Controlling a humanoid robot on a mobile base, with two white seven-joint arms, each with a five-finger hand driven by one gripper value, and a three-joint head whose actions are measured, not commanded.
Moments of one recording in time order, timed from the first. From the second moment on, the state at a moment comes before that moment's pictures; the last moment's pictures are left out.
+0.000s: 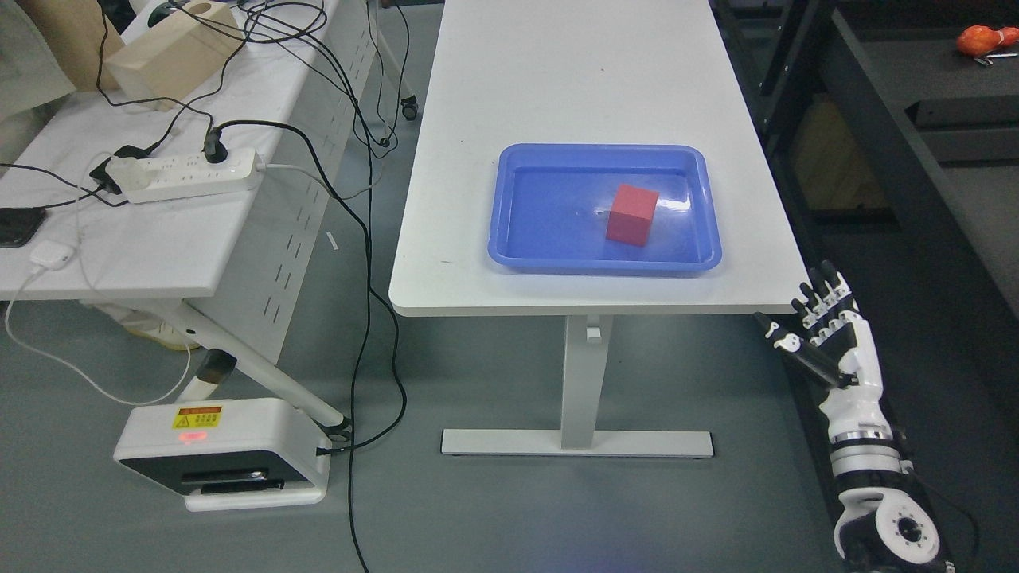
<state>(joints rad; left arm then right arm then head) 0.00 0.00 -0.13 0.00 0.13 -0.12 -0.17 0.13 0.00 -0.13 -1.63 -0.20 -0.07 0.06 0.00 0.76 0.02</state>
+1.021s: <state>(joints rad) 0.00 0.00 -0.13 0.00 0.13 -0.12 -0.17 0.12 0.00 -0.02 -1.63 -0.19 -0.01 0.32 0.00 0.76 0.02</state>
